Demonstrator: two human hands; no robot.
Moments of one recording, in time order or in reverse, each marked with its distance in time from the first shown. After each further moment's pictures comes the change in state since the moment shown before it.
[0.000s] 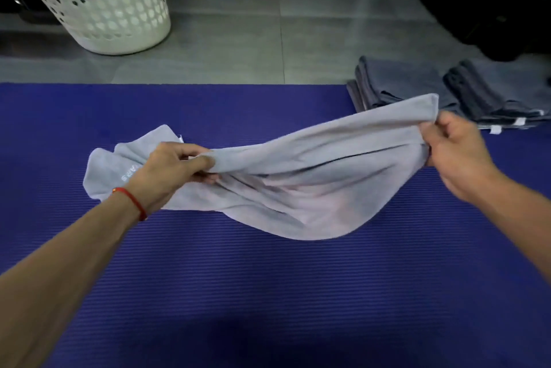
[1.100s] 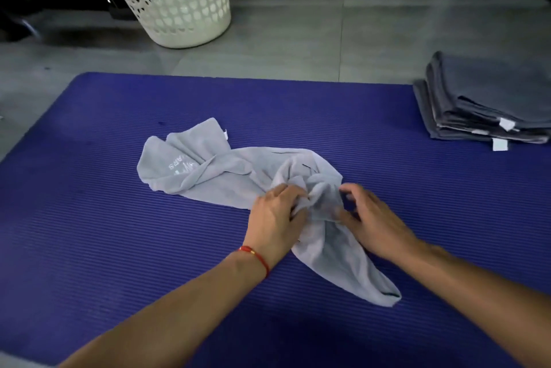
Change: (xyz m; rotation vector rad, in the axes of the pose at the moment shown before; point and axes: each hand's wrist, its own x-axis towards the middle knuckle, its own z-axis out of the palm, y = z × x) left_hand -0.019 -0.057 0.127 0.677 0.215 0.257; right_hand -0.035 0.069 0.145 -0.561 -0.710 -0.177
